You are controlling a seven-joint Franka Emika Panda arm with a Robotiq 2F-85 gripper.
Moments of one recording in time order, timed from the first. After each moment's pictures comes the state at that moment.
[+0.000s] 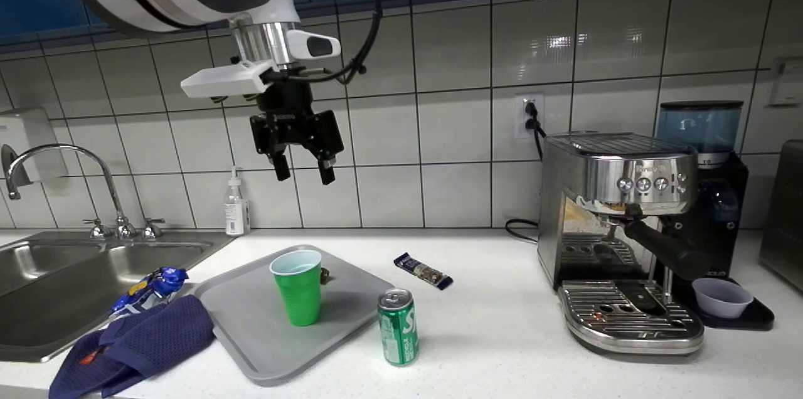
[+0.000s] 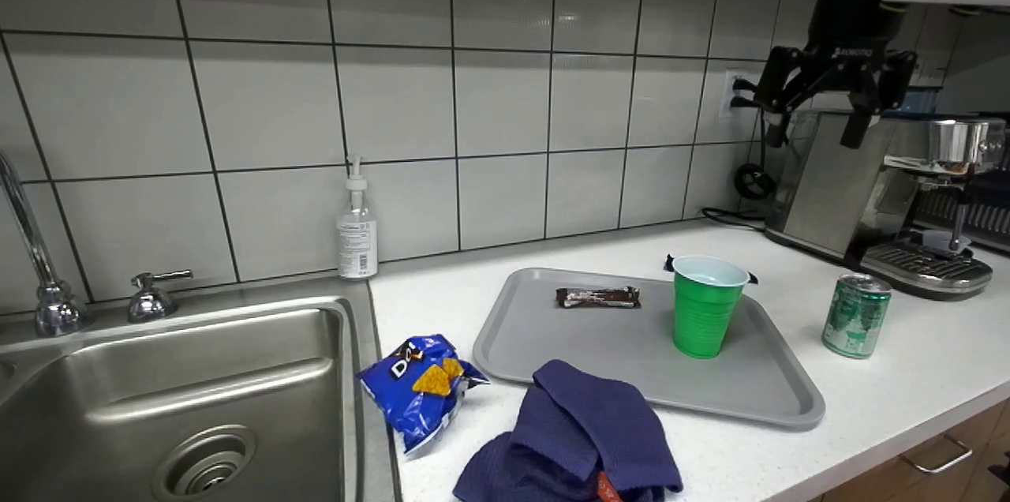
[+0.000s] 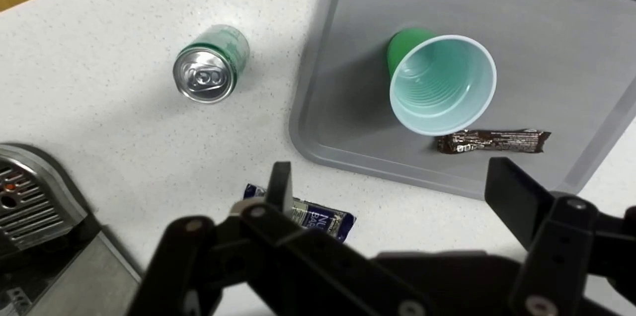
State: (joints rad) arm -0.13 -0.38 -0.05 -2.57 -0.05 2.34 0.07
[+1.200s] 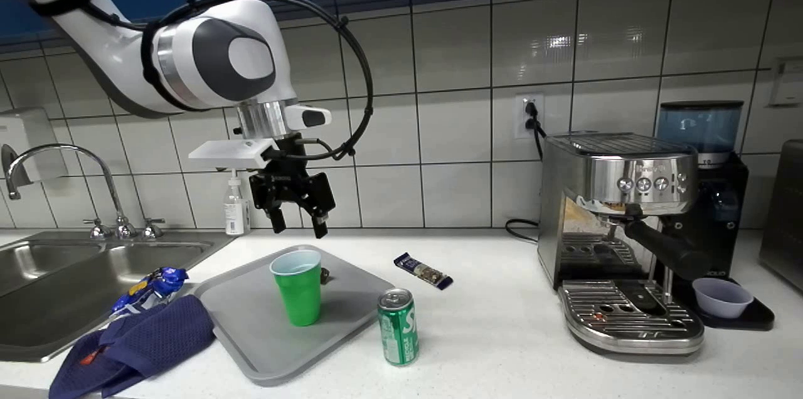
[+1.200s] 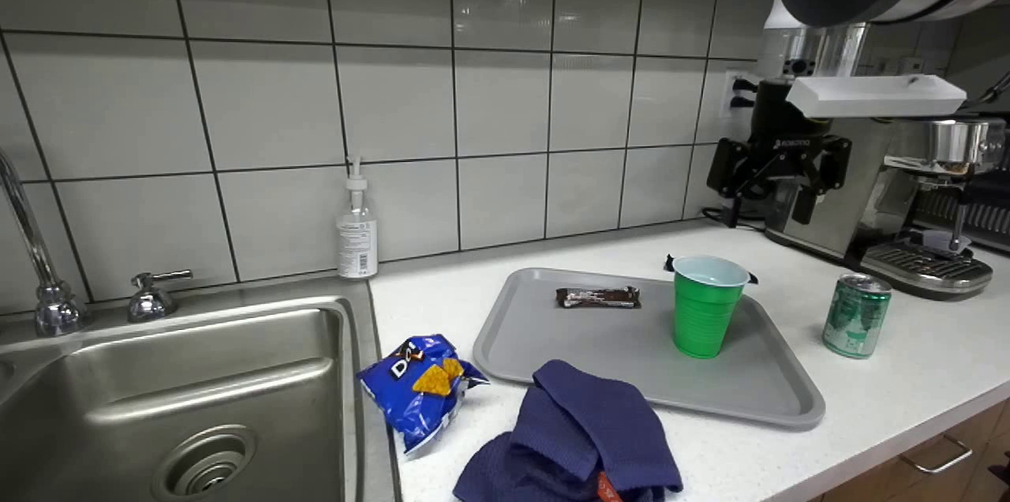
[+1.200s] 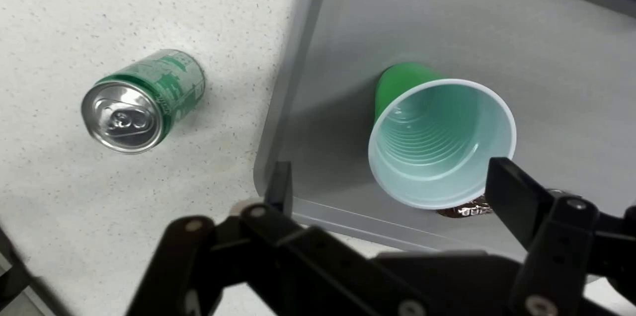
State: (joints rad) arm -0.09 -0.15 0.00 -2.61 -0.09 2.54 0.16
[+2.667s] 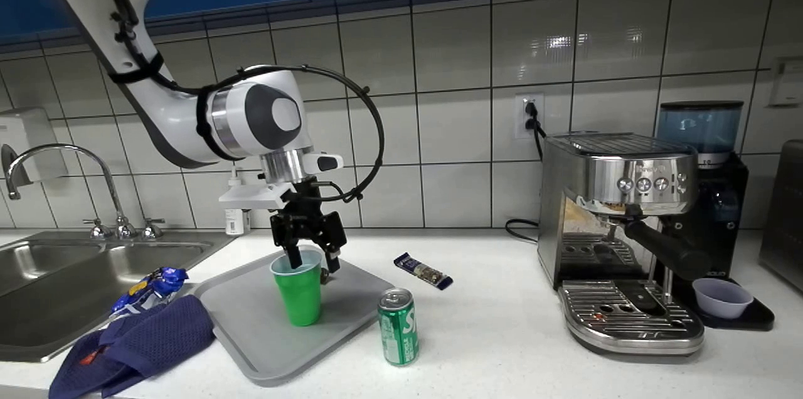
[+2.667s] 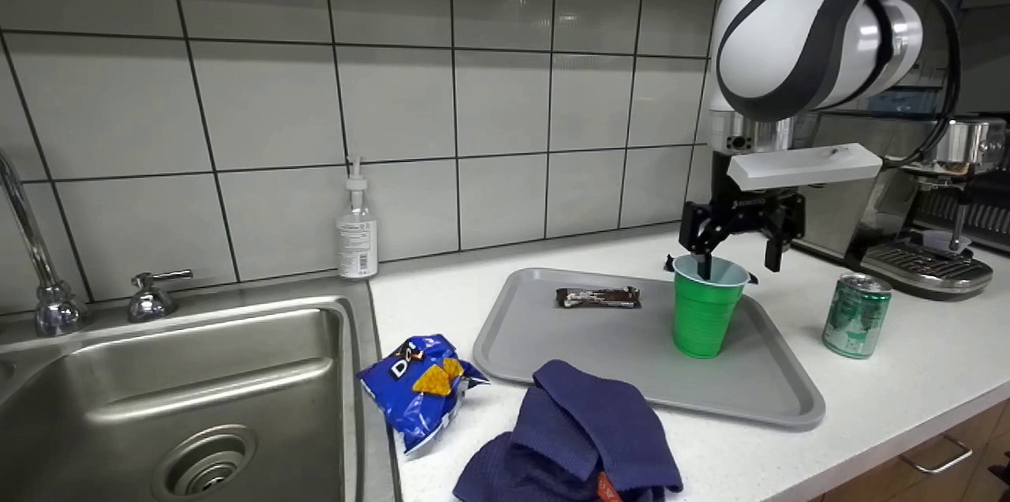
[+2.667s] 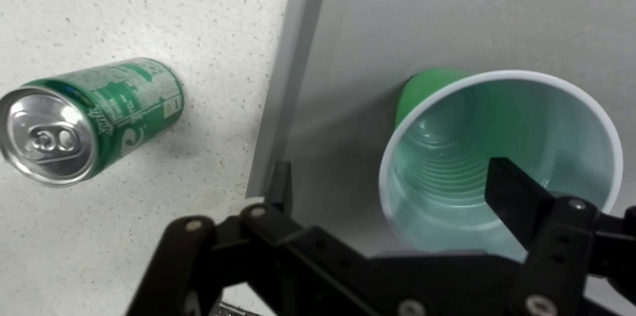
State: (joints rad) arm -0.02 0.15 -0.05 -2.46 -0.21 2.58 0.32
